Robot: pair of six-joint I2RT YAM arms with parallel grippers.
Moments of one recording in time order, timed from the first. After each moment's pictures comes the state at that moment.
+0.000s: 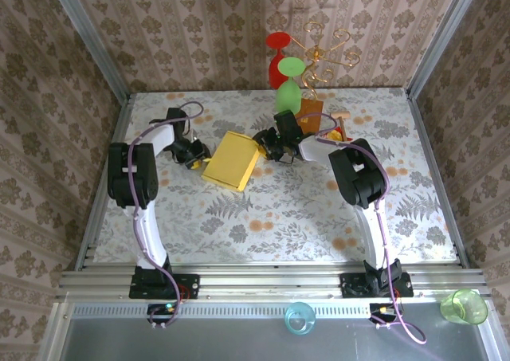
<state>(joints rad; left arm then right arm) -0.12 2.07 1.46 -0.76 0.41 -0.43 0.46 2.24 1.52 -0.01 -0.38 1.34</state>
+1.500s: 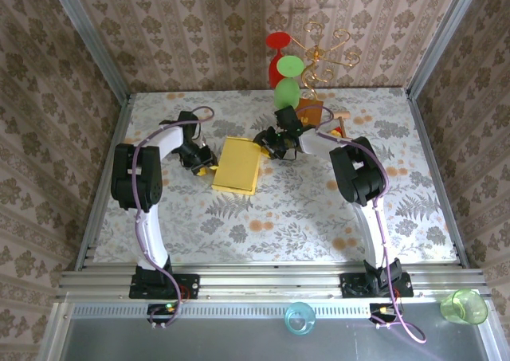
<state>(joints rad) -0.20 2.04 1.44 -0.84 0.37 -0.43 0.43 2.28 1.64 -0.23 -0.45 1.12</state>
